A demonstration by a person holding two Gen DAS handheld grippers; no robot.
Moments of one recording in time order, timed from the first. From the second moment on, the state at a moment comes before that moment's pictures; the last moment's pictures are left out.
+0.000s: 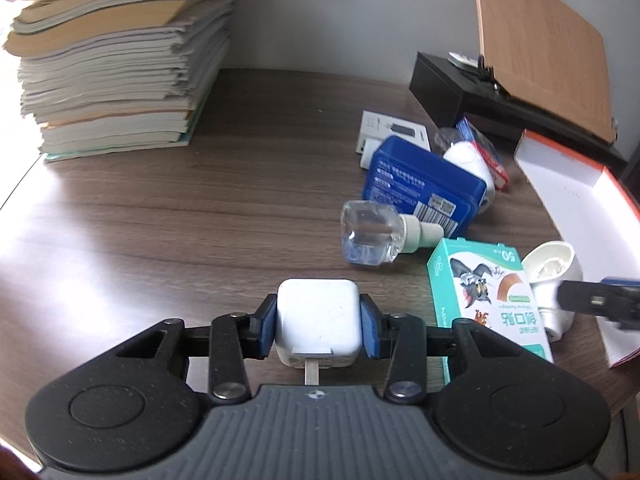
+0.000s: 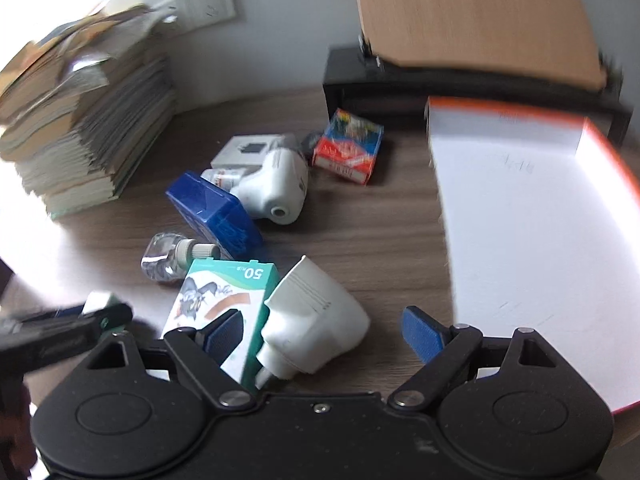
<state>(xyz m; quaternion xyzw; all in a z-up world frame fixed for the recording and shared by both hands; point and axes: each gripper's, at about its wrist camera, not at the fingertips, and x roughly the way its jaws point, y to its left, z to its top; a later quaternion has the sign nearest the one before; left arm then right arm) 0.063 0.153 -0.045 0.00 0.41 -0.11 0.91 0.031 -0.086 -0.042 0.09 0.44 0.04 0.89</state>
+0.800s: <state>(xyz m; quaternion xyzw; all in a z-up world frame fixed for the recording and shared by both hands) 0.047 0.118 -0.015 -0.02 0.38 -0.16 0.91 0.038 -0.105 -0.040 0.09 0.42 0.06 0.90</state>
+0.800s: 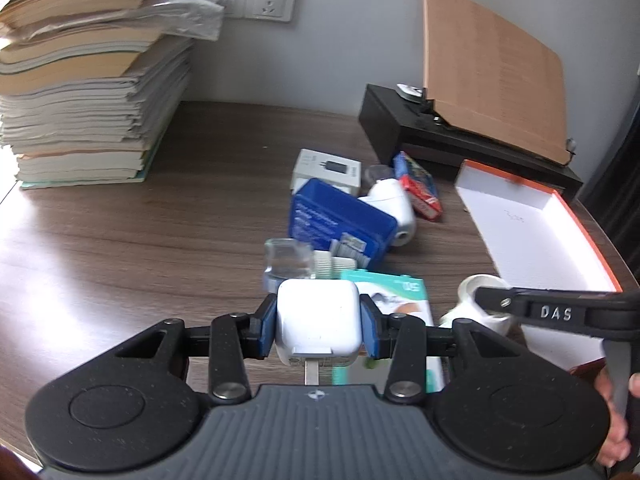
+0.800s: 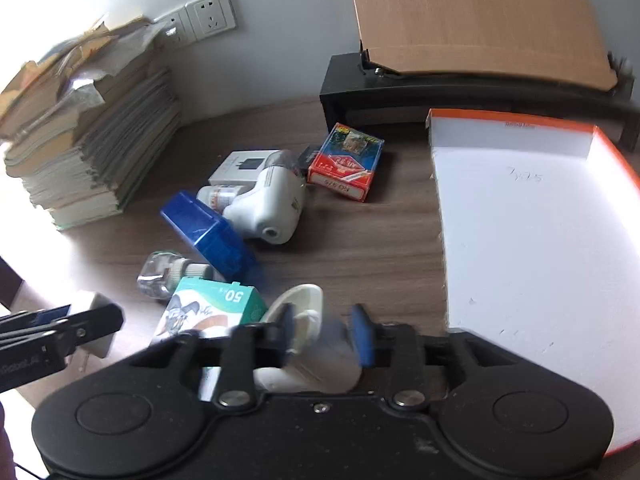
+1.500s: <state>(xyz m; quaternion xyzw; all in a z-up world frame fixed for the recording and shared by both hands) 0.028 0.128 -0.008 -0.02 0.38 -0.14 0.91 0.039 -0.079 -0.062 0.12 0.42 0.14 0.89</state>
